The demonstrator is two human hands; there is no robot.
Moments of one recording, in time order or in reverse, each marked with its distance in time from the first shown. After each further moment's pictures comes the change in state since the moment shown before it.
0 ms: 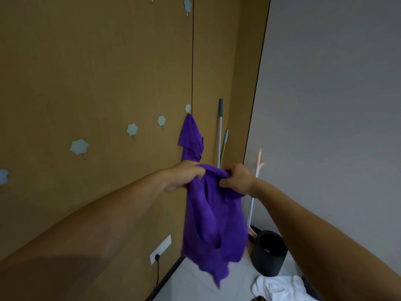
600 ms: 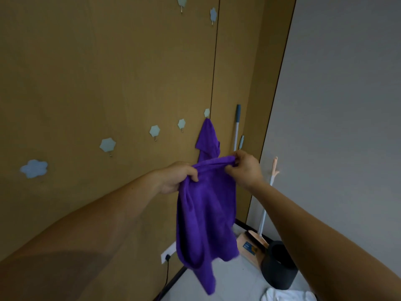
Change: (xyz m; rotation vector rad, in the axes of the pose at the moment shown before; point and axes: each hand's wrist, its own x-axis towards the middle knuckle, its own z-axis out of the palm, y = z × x) left_hand -0.030 -0.027 -0.059 -0.338 0.017 -0.114; right_hand 0.011 -0.047 0.018 0.134 0.330 -0.109
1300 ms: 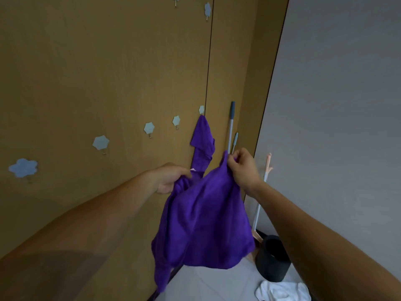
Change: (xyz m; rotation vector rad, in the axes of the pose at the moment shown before) left_hand 0.008 -0.012 -0.008 -0.085 0.060 -0.127; right_hand -0.011 0.001 0.005 0.391 0.083 0.093
